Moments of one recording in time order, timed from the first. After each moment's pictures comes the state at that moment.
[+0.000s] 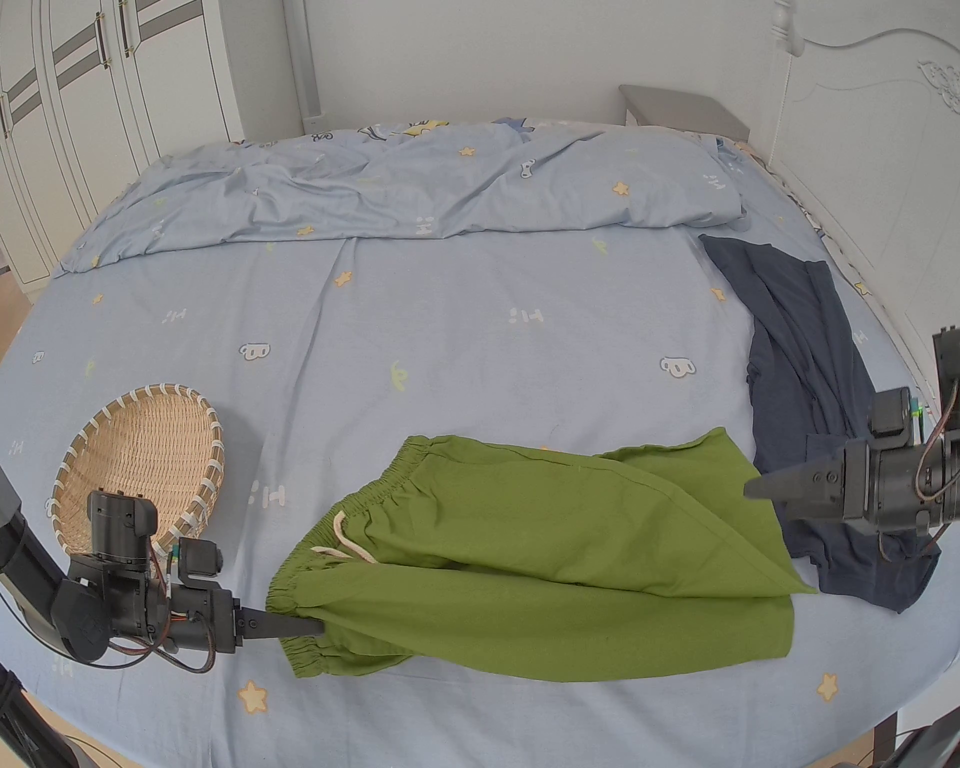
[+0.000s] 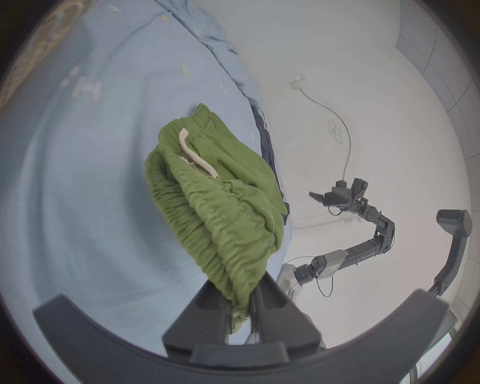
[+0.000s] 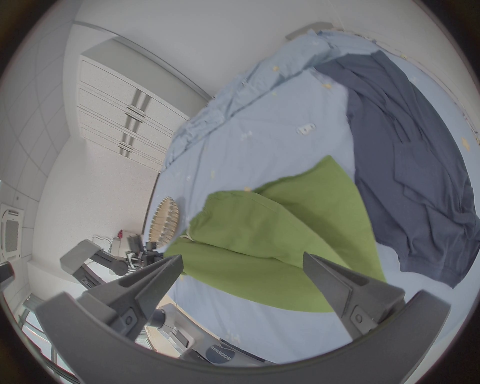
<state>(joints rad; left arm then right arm) -0.01 1.81 -0.30 -0.73 -1.07 -0.23 0.27 1.34 -0.80 0.12 0.42 0.42</state>
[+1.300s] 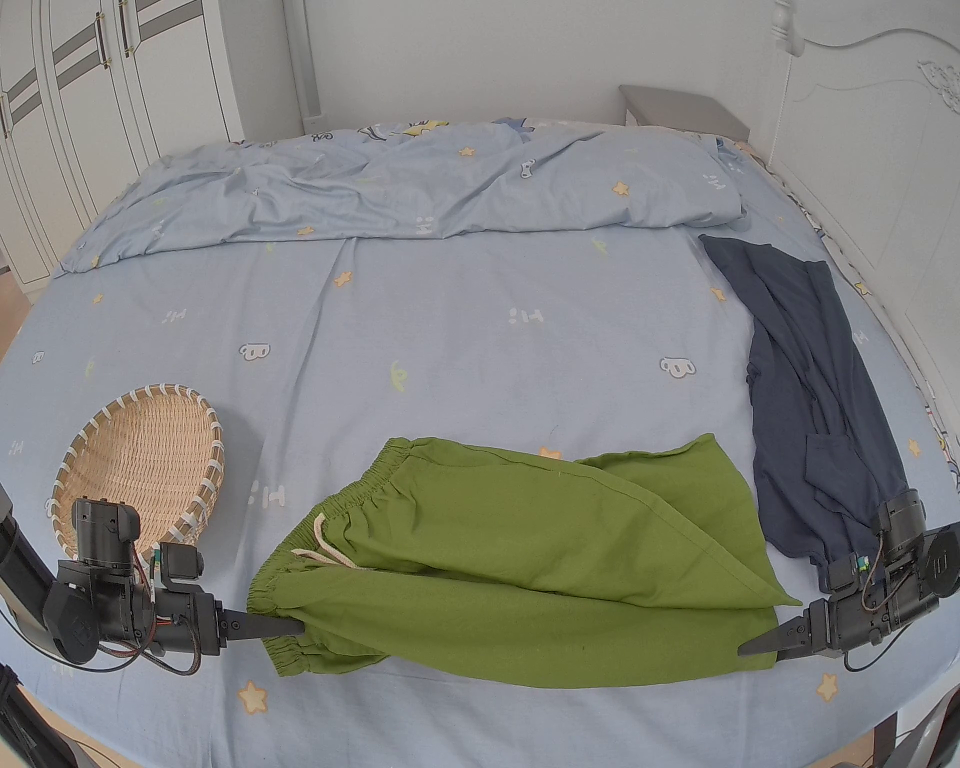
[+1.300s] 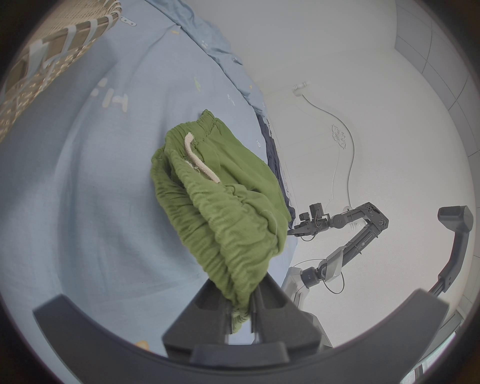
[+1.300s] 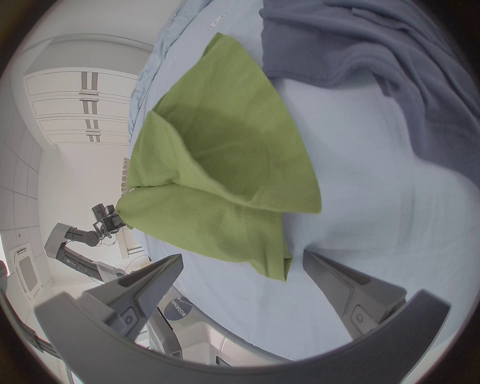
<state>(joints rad) 0.07 1.81 -0.26 -0.73 -1.09 -0.17 -0.09 1.74 -0.38 -0.09 0.71 0.04</state>
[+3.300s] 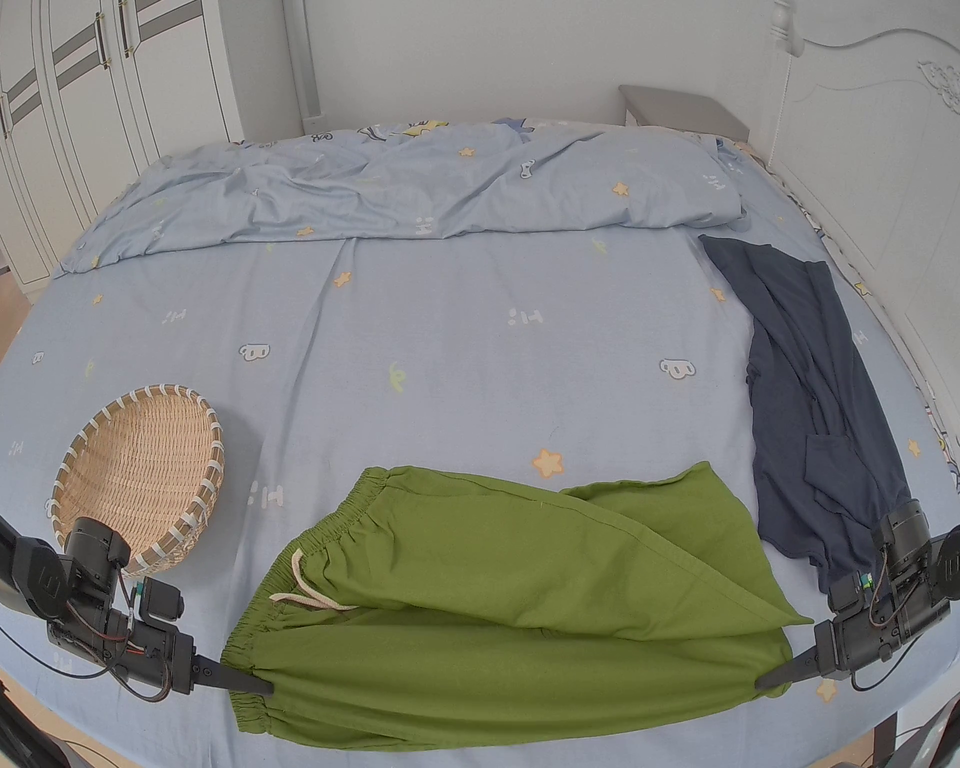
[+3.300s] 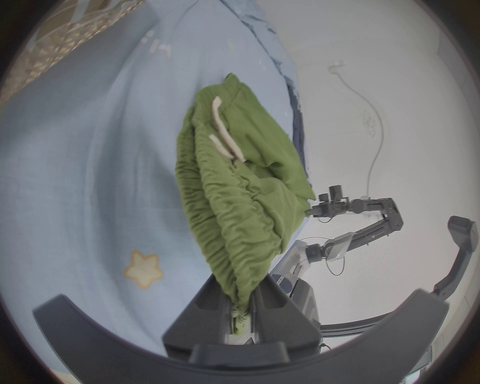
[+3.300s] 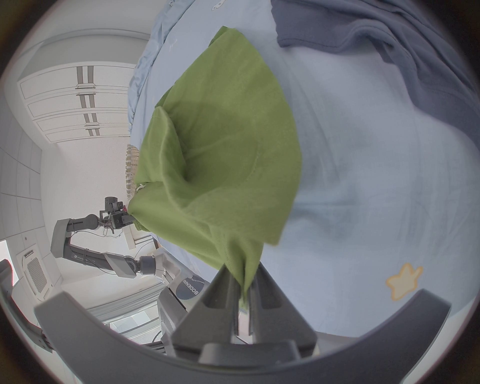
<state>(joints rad) 0.18 1.70 -0.42 0.11 -0.97 0.24 -0.06 1.65 -0.38 0.12 0.71 0.02</state>
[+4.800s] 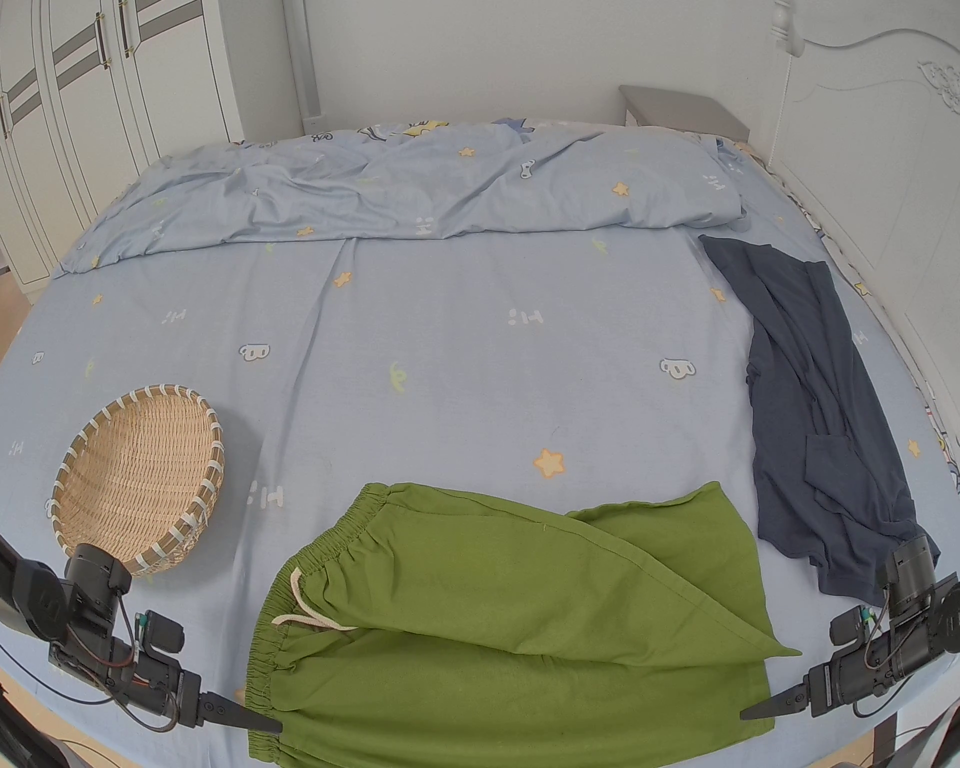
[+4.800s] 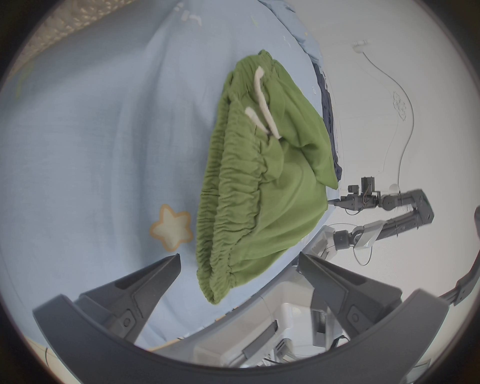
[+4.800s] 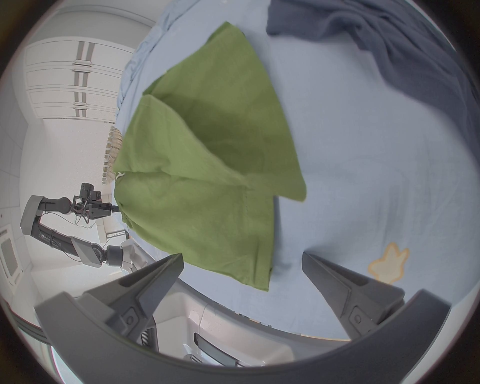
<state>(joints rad) 0.17 1.70 -0.33 0.10 -0.79 0.28 0.00 1.61 -0.17 -0.13 0.56 0.00</state>
